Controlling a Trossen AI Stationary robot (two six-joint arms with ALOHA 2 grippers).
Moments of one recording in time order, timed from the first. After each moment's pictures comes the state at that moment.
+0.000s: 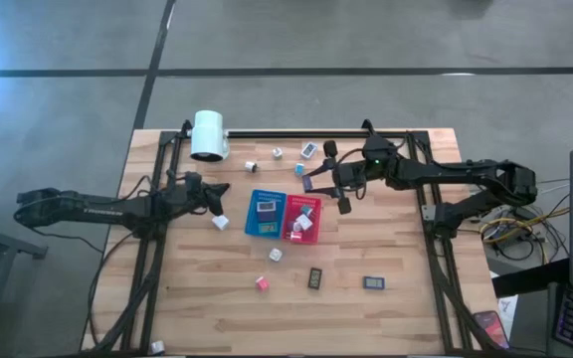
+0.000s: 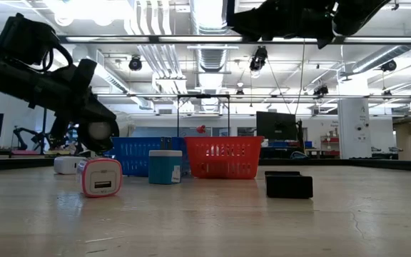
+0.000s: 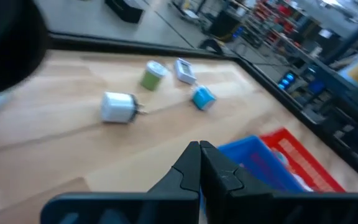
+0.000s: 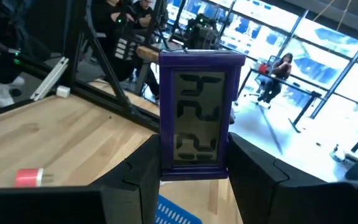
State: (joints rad) left arm 0.19 0.75 0.01 0.43 -0.38 -0.66; right arm -0.29 1.35 0.80 0.48 -0.51 -0.37
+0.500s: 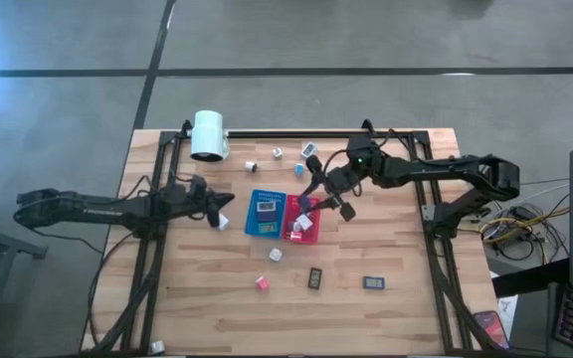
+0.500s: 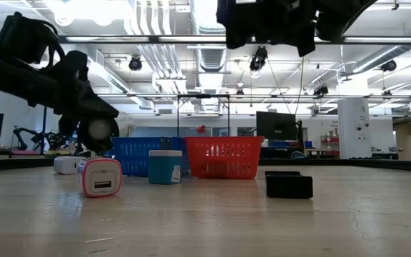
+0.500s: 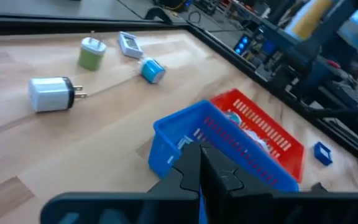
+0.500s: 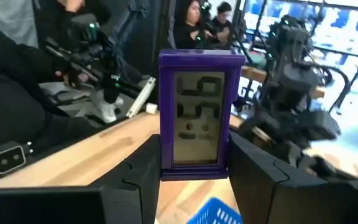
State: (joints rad) left arm 0.19 0.74 0.01 0.44 -0.15 -0.55; right arm -0.29 1.49 0.89 0.48 -0.86 -0.24
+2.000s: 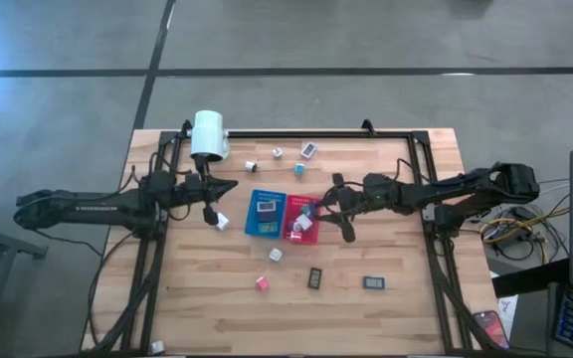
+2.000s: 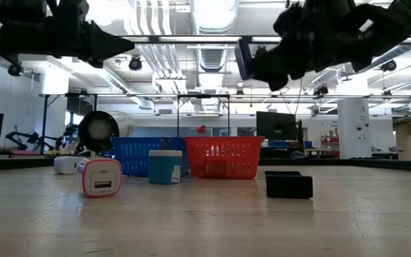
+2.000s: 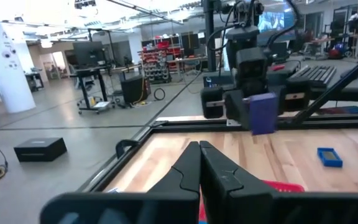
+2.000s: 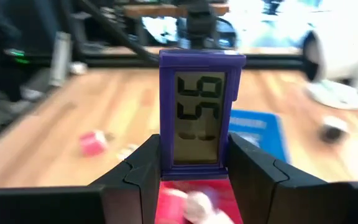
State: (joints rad) left arm 0.19 0.69 0.22 0.51 -0.03 0.14; right arm -0.10 1.34 0.51 0.58 -0.20 0.01
